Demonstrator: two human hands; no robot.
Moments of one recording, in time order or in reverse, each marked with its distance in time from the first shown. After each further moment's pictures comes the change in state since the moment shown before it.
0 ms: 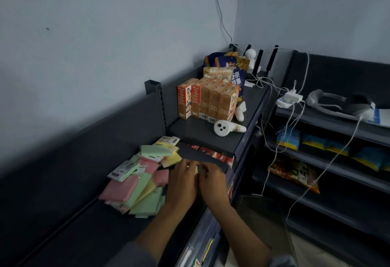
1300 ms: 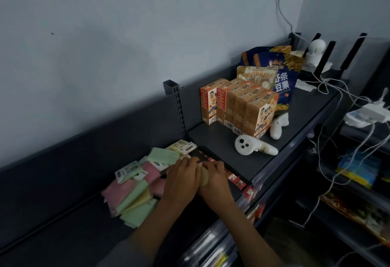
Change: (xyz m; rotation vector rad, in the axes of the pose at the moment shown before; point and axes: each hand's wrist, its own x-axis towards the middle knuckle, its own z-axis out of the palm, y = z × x) left_hand 0.069 0.011 0.011 0.281 0.083 -0.210; right_hand 0.099 0.044 0.019 -0.183 -0.146 -0.771
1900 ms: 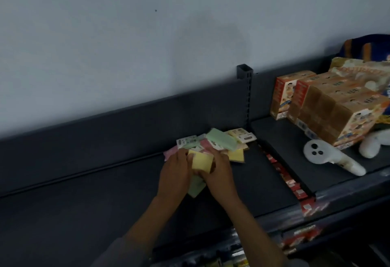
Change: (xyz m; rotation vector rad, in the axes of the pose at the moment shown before) left_hand -0.099 -0.084 -0.062 0.017 0.173 -0.473; right_hand 0.009 -0.102 0.032 0.940 -0.374 0.322
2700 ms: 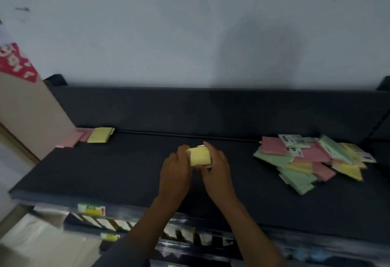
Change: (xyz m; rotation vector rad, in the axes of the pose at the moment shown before) left_hand -0.145 -0.217 -0.166 0.111 0.284 -0.242; right_hand -0.093 -0.094 0.277 -0.097 -0.327 -0.141
